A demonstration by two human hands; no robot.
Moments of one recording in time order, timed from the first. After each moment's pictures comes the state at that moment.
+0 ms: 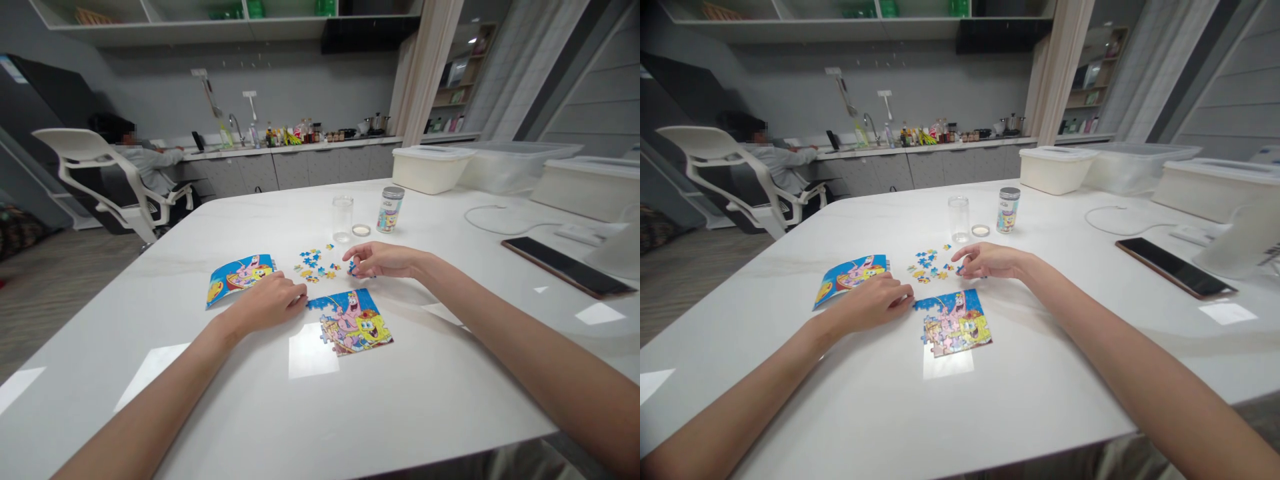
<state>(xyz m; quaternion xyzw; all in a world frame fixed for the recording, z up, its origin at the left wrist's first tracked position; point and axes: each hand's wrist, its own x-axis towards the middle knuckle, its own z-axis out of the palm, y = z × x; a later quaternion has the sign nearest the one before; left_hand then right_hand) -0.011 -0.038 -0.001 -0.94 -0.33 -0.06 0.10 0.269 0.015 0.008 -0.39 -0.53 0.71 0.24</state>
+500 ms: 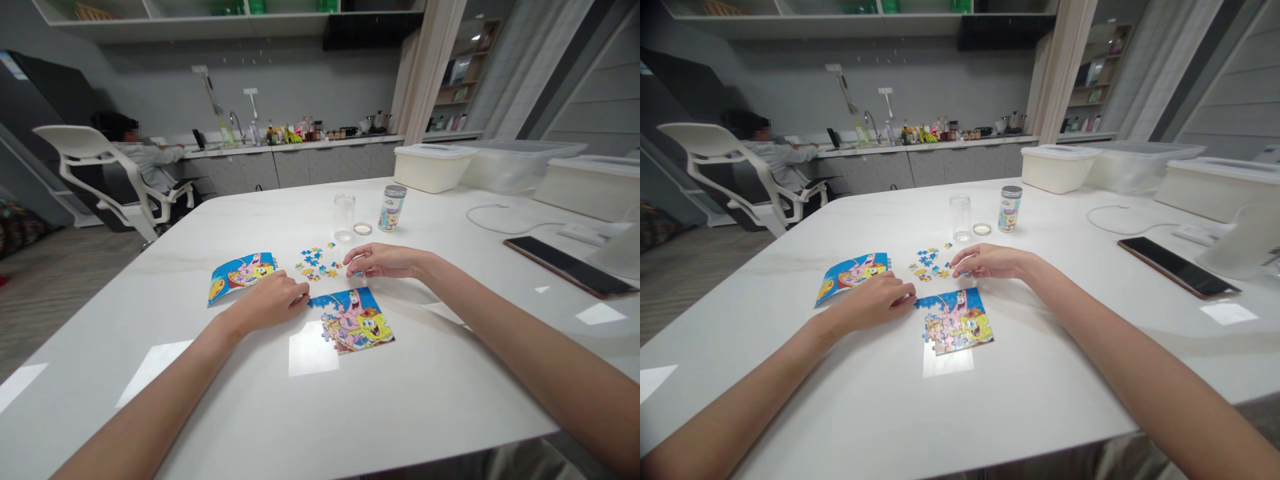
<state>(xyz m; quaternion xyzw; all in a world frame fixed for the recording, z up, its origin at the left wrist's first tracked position) -0.010 -0.041 0.000 -0.94 -0.33 -0.06 0.07 0.262 0.008 0.015 -0.42 -0.56 0.68 0.20</state>
